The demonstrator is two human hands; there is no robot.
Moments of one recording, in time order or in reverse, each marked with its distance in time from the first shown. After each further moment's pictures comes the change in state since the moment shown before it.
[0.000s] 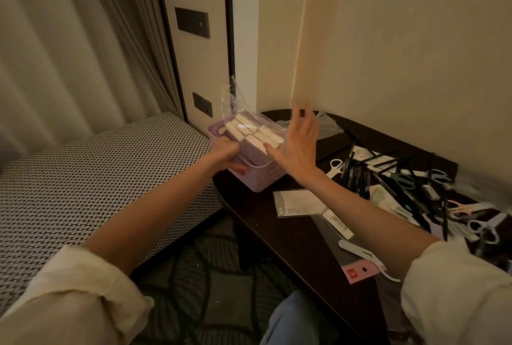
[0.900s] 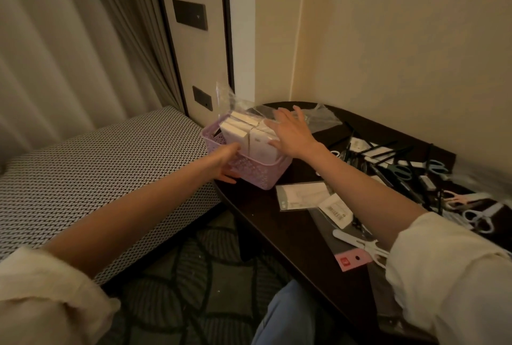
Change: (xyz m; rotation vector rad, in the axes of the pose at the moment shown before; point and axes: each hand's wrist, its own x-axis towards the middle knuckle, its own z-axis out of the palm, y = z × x) left_hand -0.021 -0.019 0.005 -0.005 -0.034 -0.237; right_hand 0.033 0.029 0.001 -0.441 -0.445 -0.351
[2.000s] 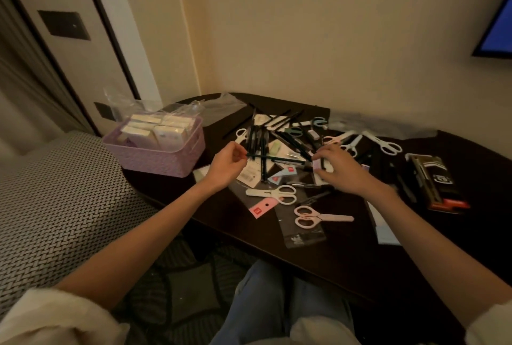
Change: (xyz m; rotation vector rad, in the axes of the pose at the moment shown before) left_hand -0.076 -0.038 0.181 0.498 -0.175 0.854; right_hand -0.337 0.103 -0.014 0.479 -0.038 0.537
